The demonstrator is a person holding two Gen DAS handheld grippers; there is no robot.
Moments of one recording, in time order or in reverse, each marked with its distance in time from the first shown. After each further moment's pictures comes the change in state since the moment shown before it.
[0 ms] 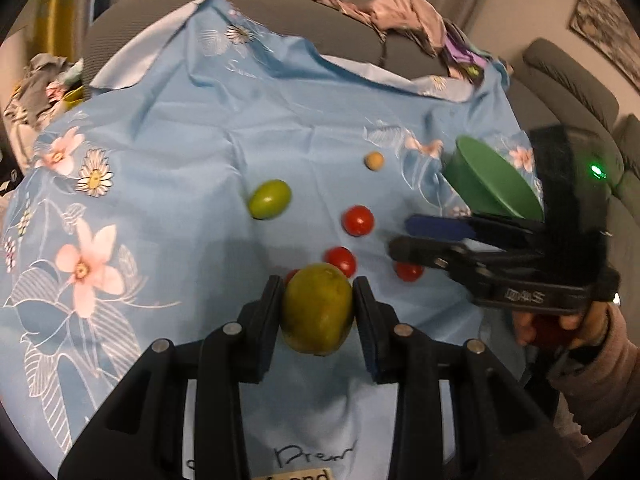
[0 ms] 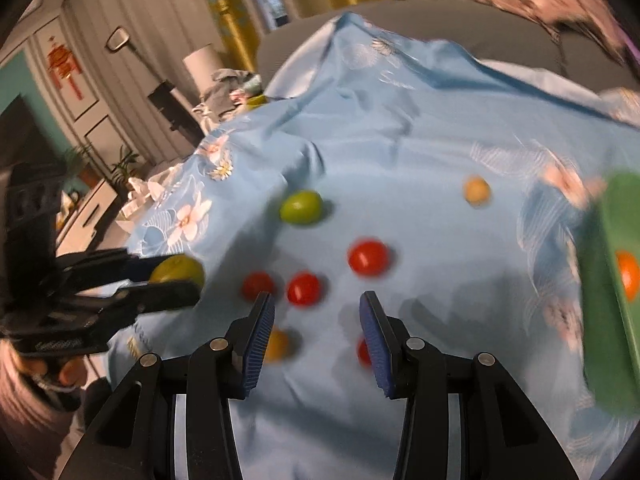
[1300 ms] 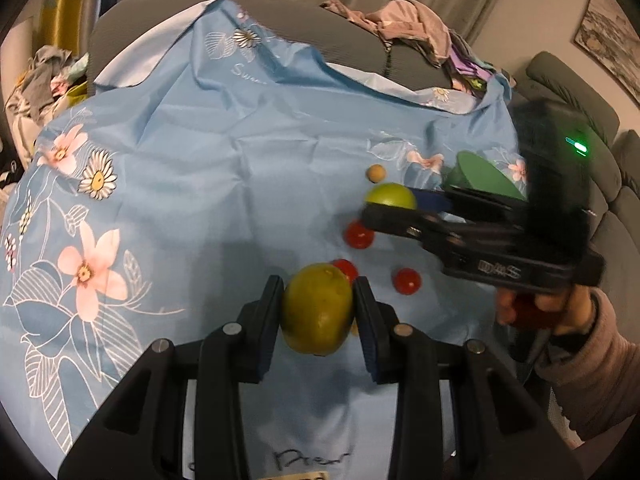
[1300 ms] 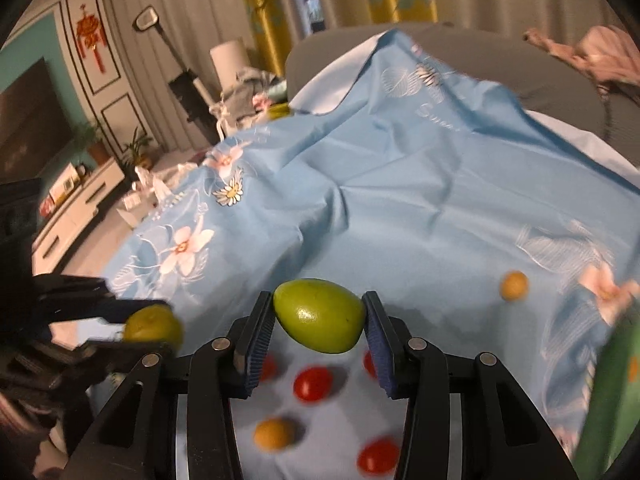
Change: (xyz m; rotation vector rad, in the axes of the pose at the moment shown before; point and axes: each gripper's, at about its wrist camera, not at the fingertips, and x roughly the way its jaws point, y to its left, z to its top) left arm -0.005 0.001 0.007 -0.018 -0.008 -0.016; right arm 0.000 0.003 0.027 -0.089 -0.050 0.012
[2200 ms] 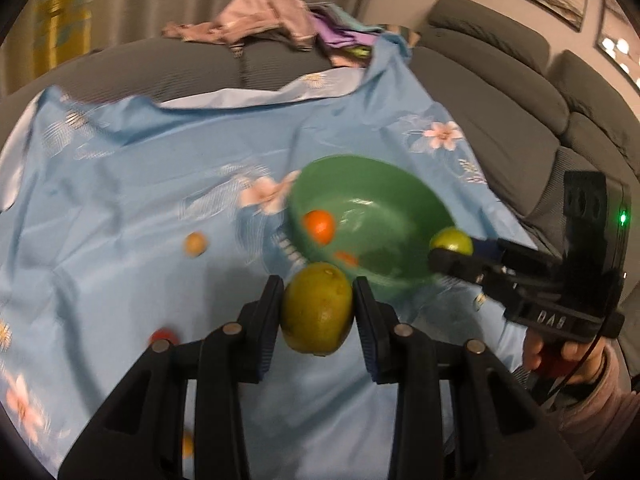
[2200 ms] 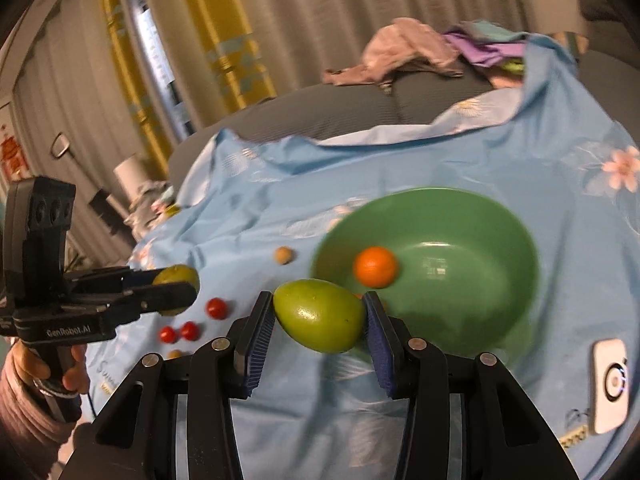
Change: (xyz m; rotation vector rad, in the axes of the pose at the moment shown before) left arm 0.069 -0.178 0.069 0.308 0.016 -0.190; right arm -0.179 -0.116 -0.102 0.368 -0.261 -0.283
